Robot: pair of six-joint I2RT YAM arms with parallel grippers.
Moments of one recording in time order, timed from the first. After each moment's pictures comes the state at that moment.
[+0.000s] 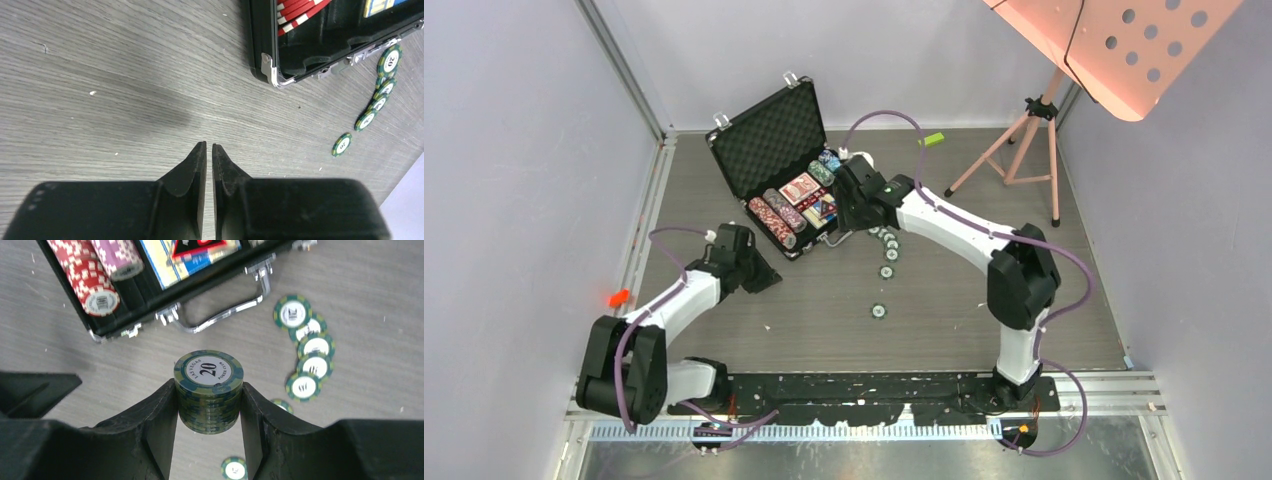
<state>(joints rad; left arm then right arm) -0.23 1.26 0.57 -0.25 0.10 -0.87 0.77 1.84 1.56 -0.64 0.20 0.50</state>
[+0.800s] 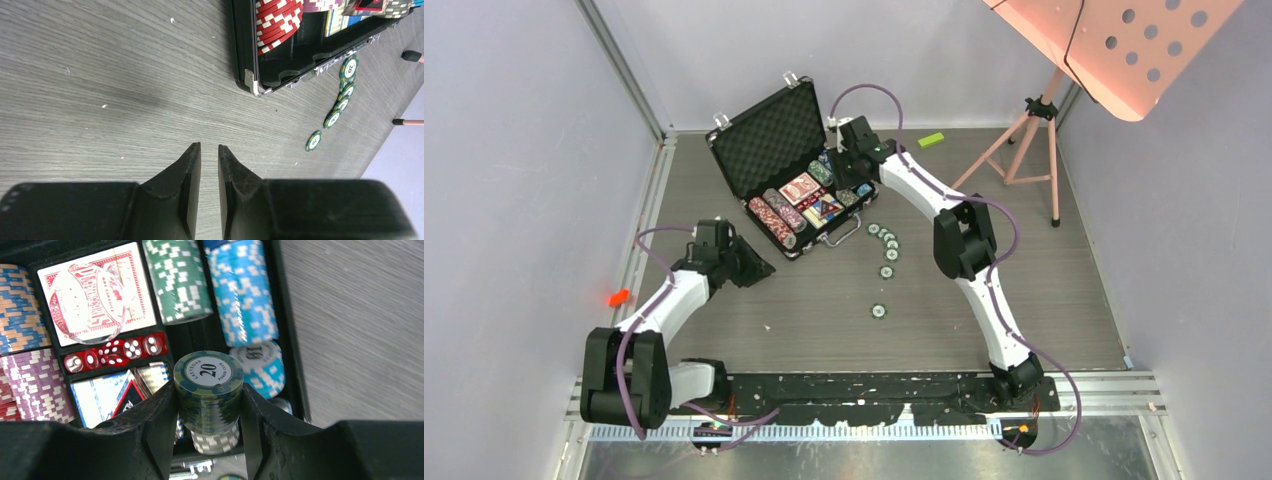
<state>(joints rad) -0.09 1.21 0.59 -0.27 0.24 -0.81 0.57 2.43 2.23 -0.61 0.00 0.13</state>
